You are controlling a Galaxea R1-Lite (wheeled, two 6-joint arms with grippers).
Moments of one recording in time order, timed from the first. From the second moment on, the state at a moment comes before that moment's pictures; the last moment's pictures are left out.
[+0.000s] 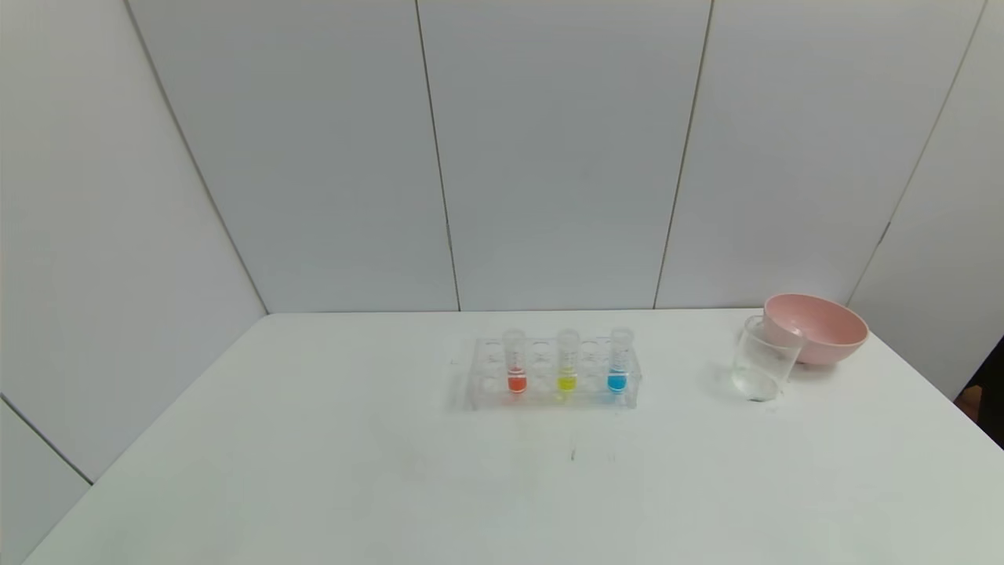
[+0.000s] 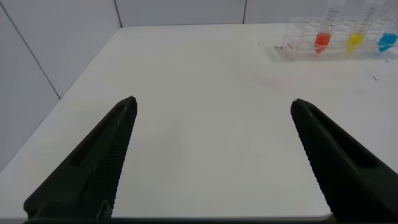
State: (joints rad) left arm 0.00 0.00 0.00 0.00 0.00 0.00; right arm 0.00 0.00 0.00 0.00 0.01 0.00
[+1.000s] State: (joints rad) left arm 0.00 0.00 0.00 0.00 0.00 0.00; right arm 0.00 0.00 0.00 0.00 0.01 0.00
